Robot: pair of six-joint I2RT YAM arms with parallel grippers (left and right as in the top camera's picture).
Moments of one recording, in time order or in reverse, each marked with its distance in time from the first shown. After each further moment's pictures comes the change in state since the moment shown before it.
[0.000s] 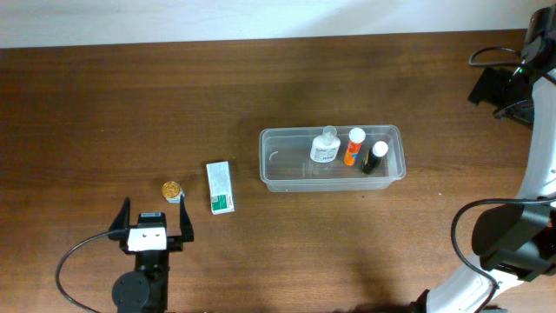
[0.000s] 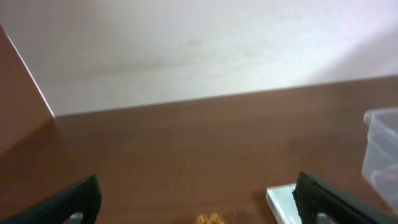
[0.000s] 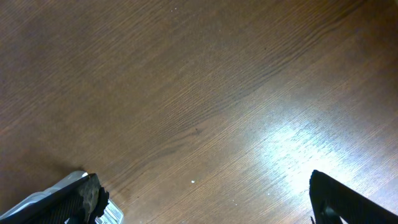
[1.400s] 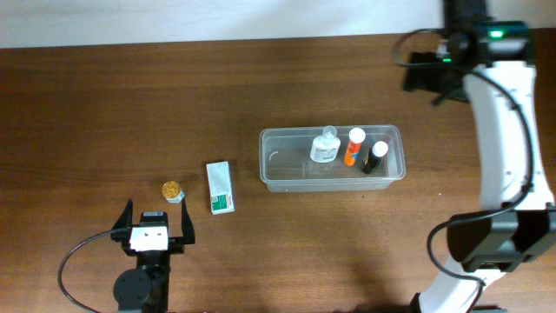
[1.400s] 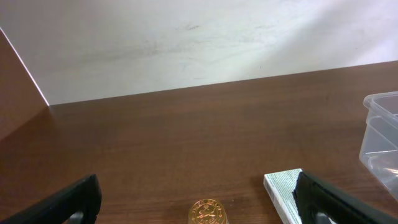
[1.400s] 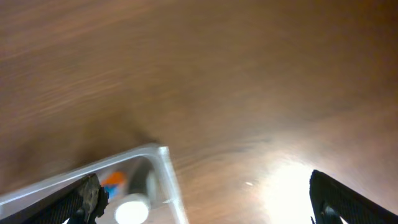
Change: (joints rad) left arm 0.000 0.000 0.001 -0.053 0.005 0.000; right arm 0.264 0.000 0.072 -0.016 0.000 0.001
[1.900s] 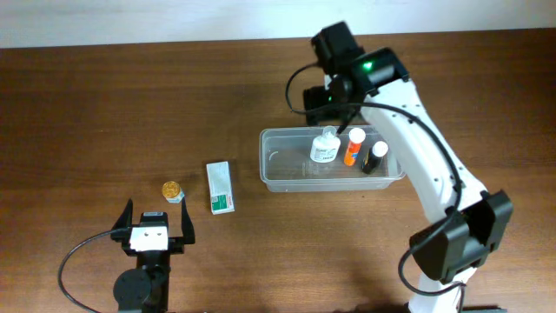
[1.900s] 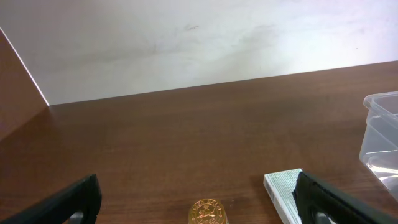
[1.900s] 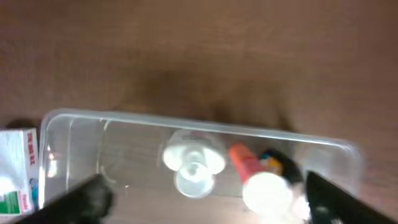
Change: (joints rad) left arm 0.000 0.000 0.000 0.000 0.000 0.000; right arm 0.463 0.015 -0.122 0.144 -0.057 0.007
